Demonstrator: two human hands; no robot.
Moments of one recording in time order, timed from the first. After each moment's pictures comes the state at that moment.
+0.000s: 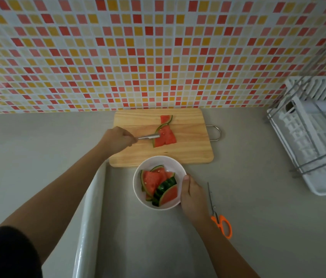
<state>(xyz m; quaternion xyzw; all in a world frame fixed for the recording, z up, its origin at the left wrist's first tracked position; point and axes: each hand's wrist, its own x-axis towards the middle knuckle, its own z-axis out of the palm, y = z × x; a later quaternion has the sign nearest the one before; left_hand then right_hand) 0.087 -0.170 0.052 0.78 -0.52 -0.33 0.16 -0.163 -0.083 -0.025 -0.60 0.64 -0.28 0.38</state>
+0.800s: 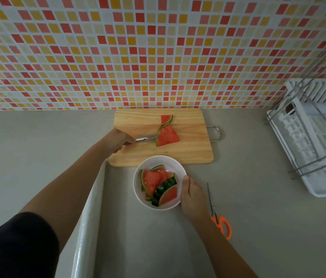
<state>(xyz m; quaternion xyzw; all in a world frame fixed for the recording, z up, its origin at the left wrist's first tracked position) 0.099 -0.180 0.031 0.75 -0.37 -0.49 0.25 -0.163 -0.082 -0.025 -0.61 0.63 -0.30 0.37</state>
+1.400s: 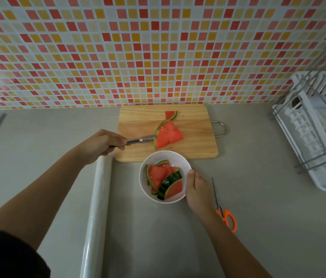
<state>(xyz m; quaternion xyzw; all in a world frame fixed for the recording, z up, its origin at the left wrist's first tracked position) 0.129 -0.126 0.066 0.68 -0.44 -0.52 0.26 -0.164 -0.084 -0.019 -0.61 0.64 -0.27 0.38</state>
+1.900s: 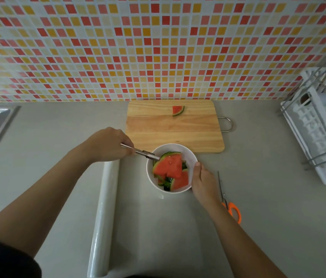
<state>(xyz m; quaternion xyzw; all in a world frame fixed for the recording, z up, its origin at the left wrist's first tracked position) 0.100 -0.085 0.113 0.70 -0.67 -0.24 -0.02 -0.162 -0.081 -0.009 -0.61 0.65 -0.27 0.37</state>
